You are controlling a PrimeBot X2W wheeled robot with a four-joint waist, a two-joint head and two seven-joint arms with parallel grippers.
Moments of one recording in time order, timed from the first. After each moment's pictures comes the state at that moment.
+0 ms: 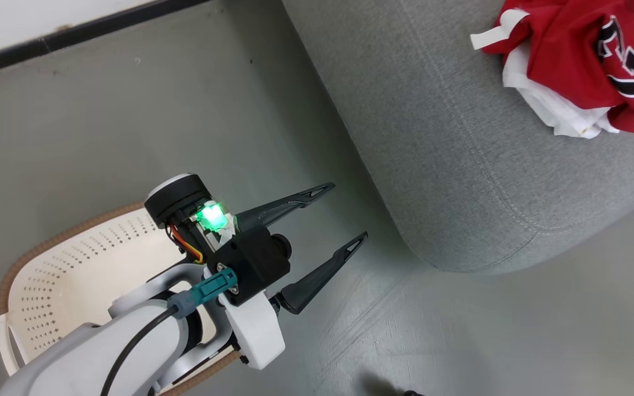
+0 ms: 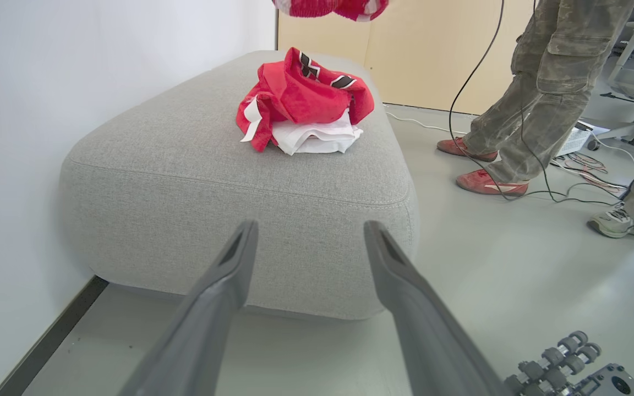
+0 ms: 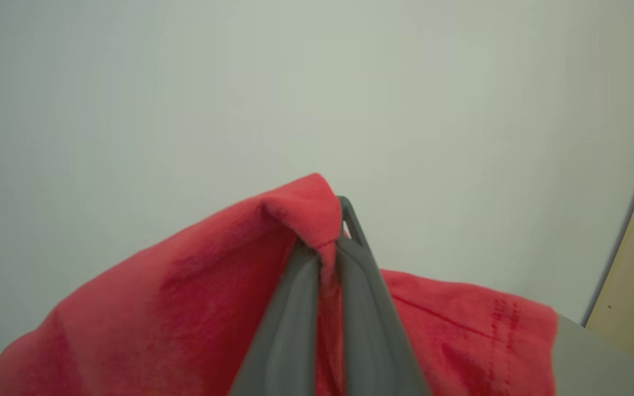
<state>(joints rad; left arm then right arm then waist) -0.67 0.45 -0.85 -0.31 -0.48 -0.07 0.15 -0.71 -0.63 -0.18 0.07 0.60 0.12 -0.26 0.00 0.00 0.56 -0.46</state>
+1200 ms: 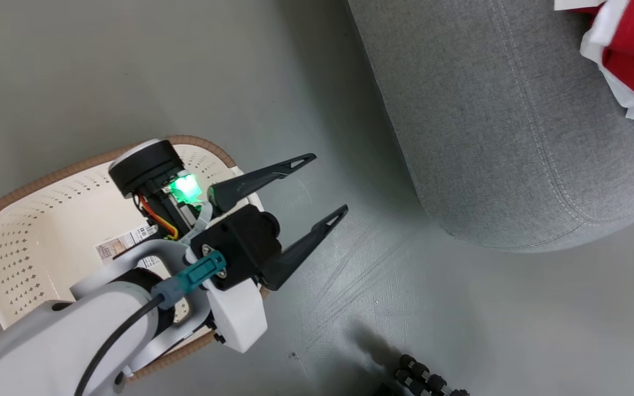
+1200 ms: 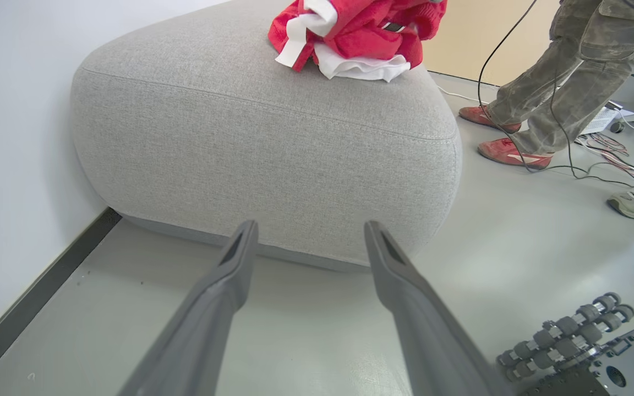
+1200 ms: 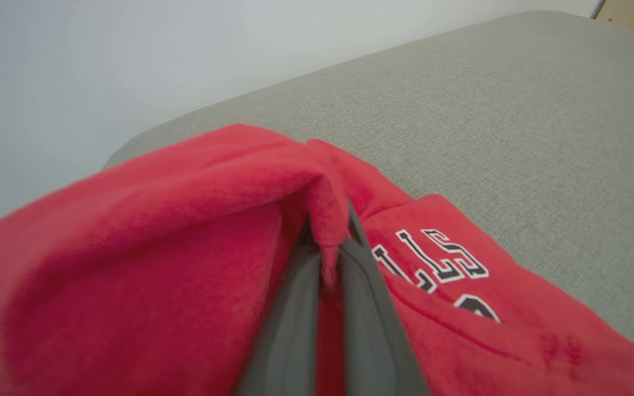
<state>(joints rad) -0.75 0.53 -0.83 -0.40 -0.45 -0.07 0.27 -0.84 -0.41 -0.10 0.61 0.61 0.12 -0.14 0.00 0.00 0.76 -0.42</state>
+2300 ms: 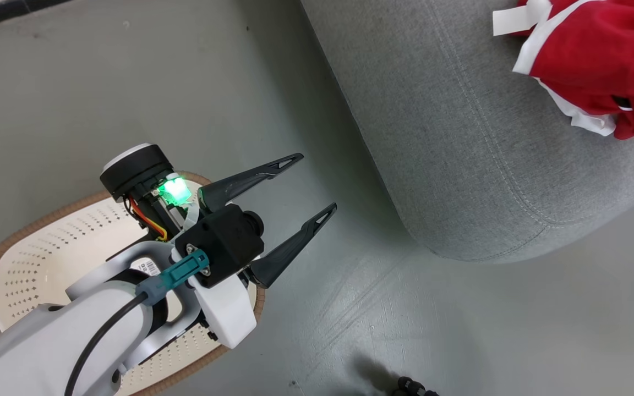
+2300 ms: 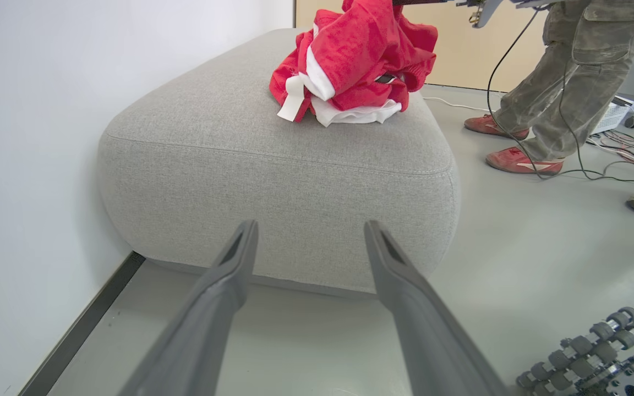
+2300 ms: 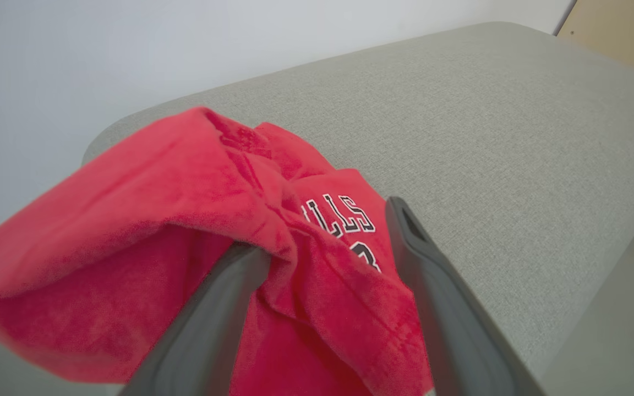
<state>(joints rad) -0.73 0.54 -0.82 -0.35 -0.46 -0.07 0.20 -0.69 -0.43 -0.11 0.54 0.55 0.12 -0.10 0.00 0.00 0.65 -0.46</state>
